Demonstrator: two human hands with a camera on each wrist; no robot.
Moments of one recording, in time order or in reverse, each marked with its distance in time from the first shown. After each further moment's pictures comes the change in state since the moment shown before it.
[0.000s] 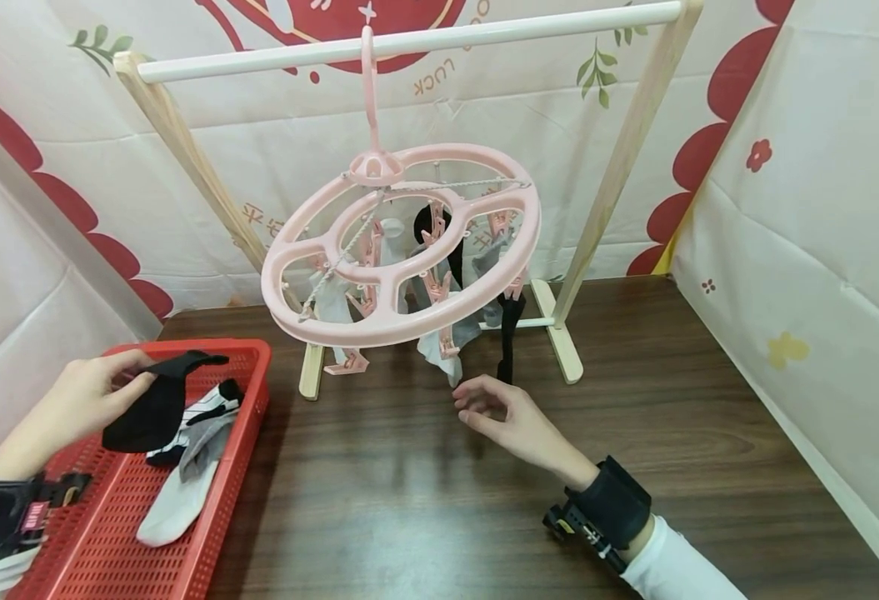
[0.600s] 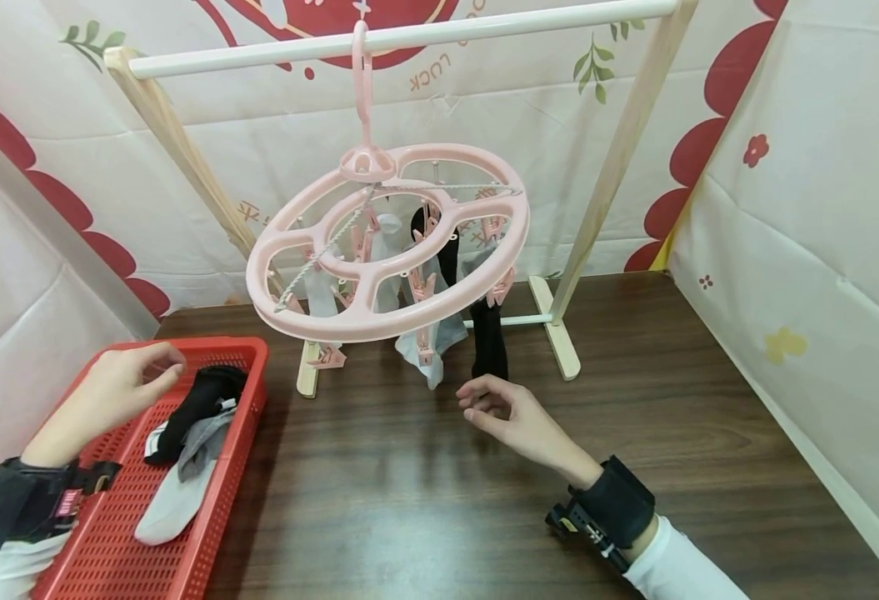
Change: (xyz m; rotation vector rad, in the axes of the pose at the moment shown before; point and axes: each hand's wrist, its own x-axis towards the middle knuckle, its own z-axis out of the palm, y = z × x) left_hand 0.015 0.024 0.009 -0.092 -0.104 0.008; right_hand -0.006 0.002 -0.005 0.044 -0.008 0.021
